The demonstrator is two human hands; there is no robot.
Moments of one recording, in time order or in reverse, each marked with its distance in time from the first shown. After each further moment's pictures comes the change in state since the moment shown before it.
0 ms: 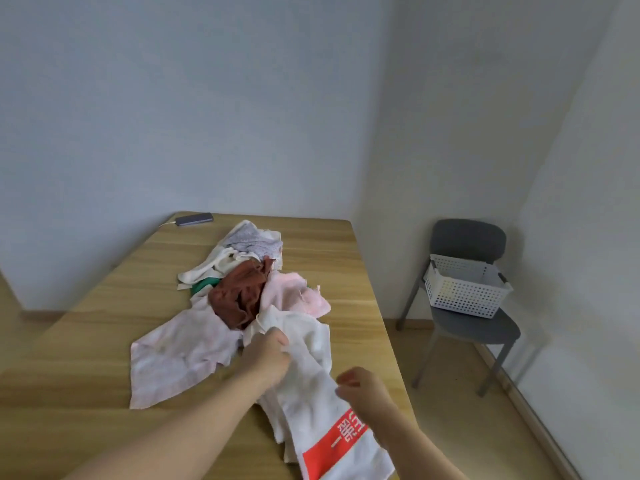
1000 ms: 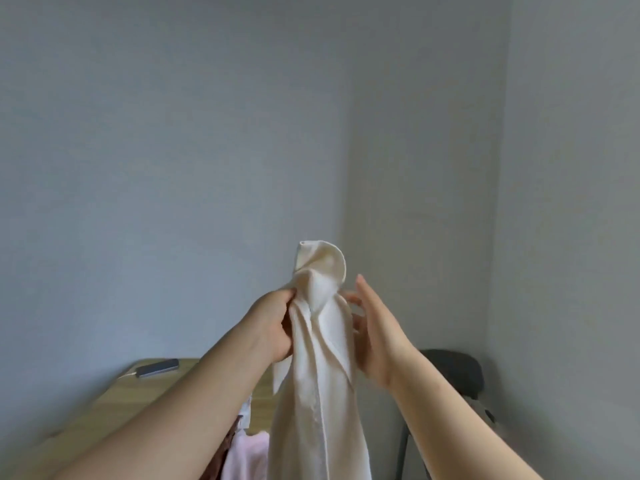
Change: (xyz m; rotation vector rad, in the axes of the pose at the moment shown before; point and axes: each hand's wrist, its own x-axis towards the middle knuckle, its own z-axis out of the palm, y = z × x) left_hand -0.040 0.226 -0.203 -1.410 -0.238 0.158; right_hand -0.060 -0.243 -0.162 0.725 -0.089 -0.518
